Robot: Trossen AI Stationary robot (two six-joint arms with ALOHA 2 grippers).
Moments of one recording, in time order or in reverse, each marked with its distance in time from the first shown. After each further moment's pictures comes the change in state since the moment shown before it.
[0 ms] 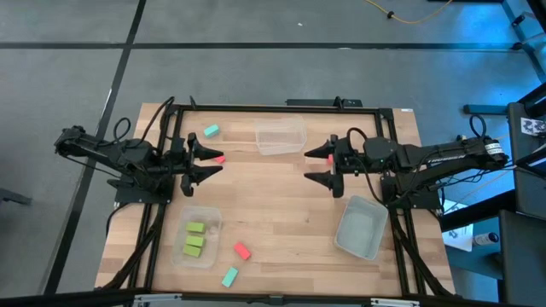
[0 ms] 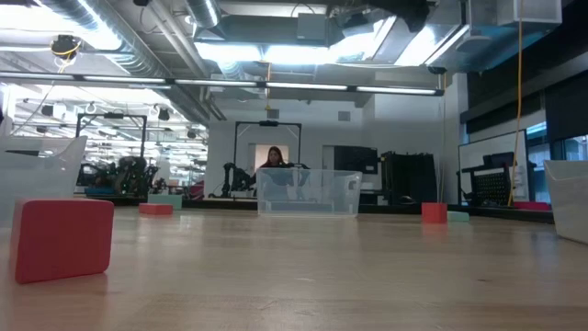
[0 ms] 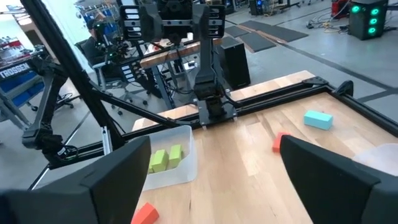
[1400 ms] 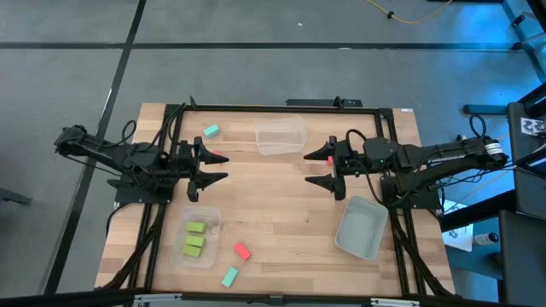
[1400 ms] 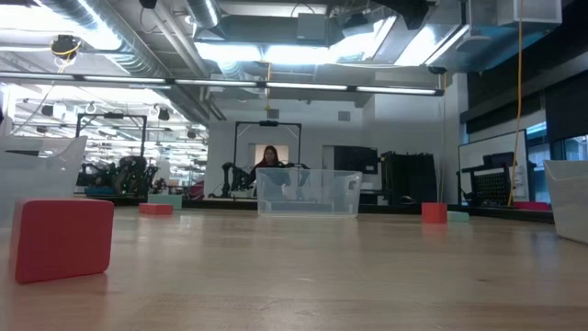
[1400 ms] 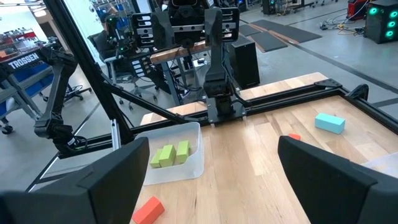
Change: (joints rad) left arm 0.000 0.062 -0.001 0.001 0.040 0.051; right arm 0.003 0.000 0.000 0.000 -0.056 -0.030
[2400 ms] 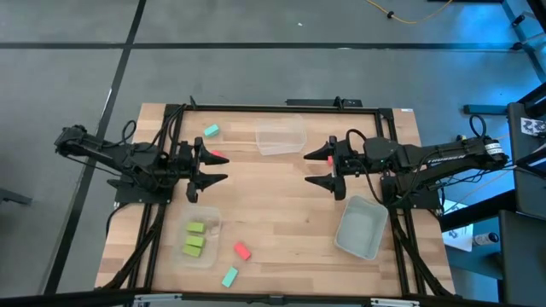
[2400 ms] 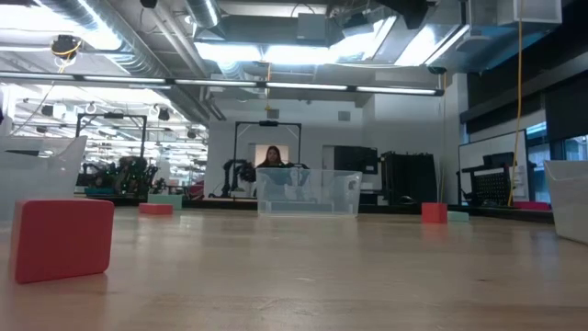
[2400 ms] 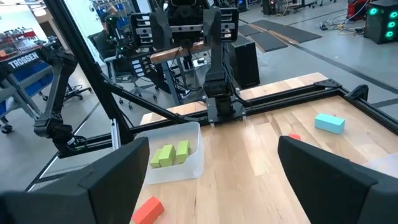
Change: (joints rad) left arm 0.000 0.000 0.000 0.000 0.020 -0.001; right arm 0.000 0.000 0.000 -0.001 0.000 -0.003
